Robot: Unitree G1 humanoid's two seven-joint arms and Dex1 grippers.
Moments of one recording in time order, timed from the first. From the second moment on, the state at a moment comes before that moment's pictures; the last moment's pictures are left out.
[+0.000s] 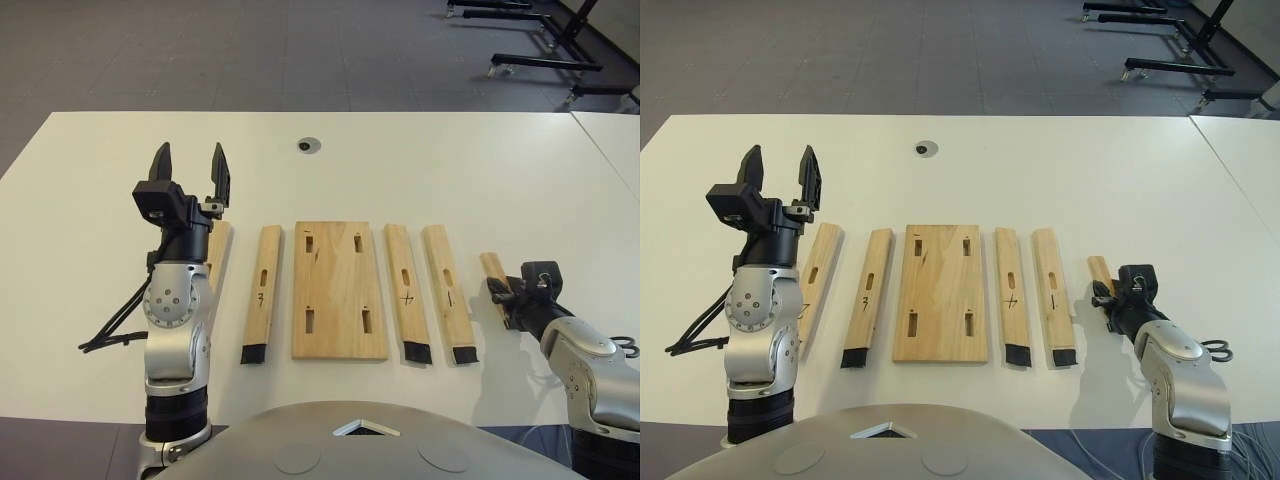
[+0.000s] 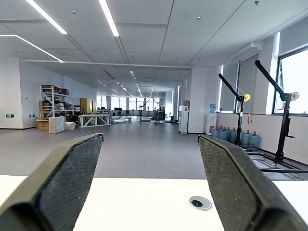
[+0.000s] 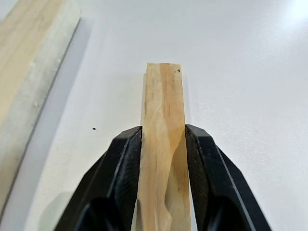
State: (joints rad) left arm 0.10 0.04 0.03 -0.47 -0.06 0.01 -0.04; right arm 0.34 -0.44 -0.35 -0.37 0.26 0.79 0.31
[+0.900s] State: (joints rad) left arm -0.37 0.08 0.05 -0.09 -0.45 0.24 -0.37; right arm -0.40 -0.07 0.03 0.17 0.15 -0.12 0.35
